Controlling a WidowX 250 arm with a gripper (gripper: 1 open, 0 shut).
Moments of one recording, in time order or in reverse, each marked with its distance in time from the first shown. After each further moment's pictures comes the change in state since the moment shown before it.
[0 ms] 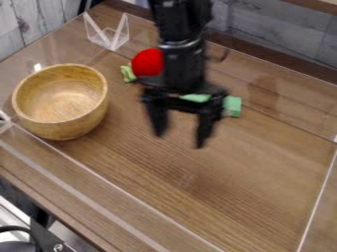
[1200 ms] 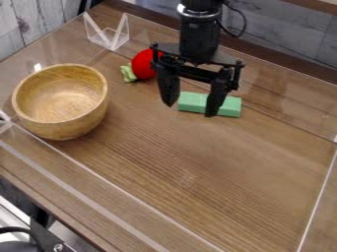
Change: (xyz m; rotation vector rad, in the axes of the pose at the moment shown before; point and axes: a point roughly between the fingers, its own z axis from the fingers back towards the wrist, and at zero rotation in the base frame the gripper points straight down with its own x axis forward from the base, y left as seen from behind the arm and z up) arm -0.003 -0.026 0.002 -0.033 0.248 -0.004
